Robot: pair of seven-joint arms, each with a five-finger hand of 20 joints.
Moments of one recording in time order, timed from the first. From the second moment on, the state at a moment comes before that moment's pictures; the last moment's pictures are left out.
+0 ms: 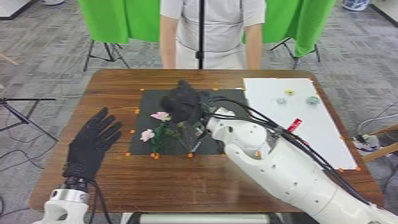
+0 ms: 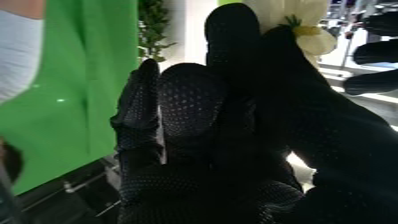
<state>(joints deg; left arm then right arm) 125.5 -67.9 -97.1 -116.4 43.7 -3.1 13.1 -61.0 -67.2 38.5 -90.1 -144.7 5.2 -7.4</state>
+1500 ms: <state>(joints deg) 124.6 -68.0 -96.7 -115.8 43.8 -3.3 12.5 -60.6 -70.5 38.4 -82.7 -155.3 4.6 -6.7</state>
